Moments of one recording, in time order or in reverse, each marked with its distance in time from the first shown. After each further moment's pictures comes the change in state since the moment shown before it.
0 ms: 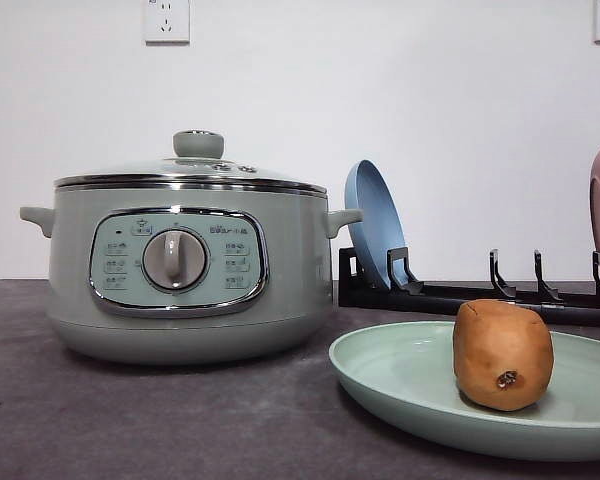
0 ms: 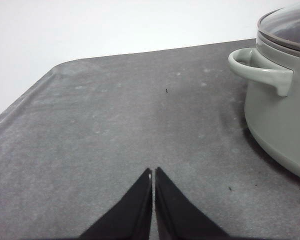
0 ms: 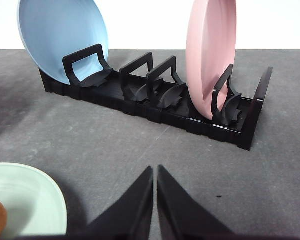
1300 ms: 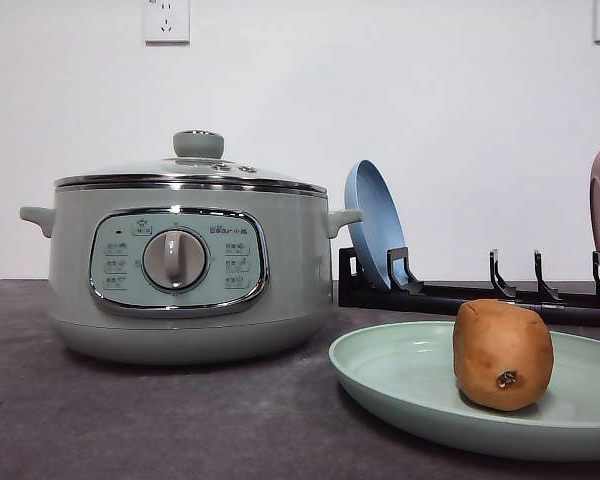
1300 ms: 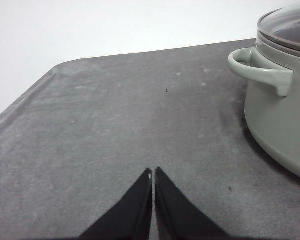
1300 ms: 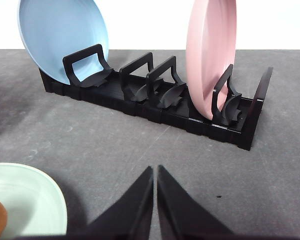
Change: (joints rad) left_arx 0.000 0.000 0.000 0.000 0.000 0.000; right_arx 0.000 0.000 0.000 0.000 0.000 0.000
